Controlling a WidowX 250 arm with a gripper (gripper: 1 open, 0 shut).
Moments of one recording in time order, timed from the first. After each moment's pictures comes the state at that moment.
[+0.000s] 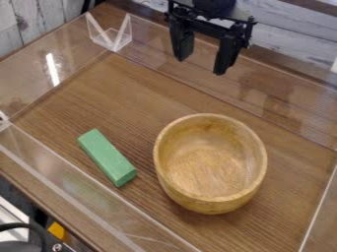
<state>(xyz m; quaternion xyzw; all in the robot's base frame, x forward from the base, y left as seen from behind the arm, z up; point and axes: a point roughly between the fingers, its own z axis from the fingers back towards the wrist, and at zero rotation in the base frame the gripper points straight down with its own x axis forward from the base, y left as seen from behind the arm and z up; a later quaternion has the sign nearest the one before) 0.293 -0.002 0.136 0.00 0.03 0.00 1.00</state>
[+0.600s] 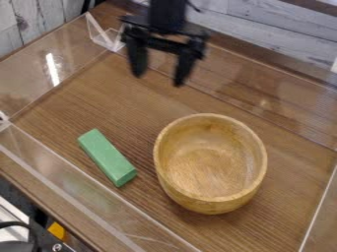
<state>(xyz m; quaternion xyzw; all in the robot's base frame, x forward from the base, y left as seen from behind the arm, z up) 0.258 0.059 0.123 0.00 0.04 0.15 0.99</state>
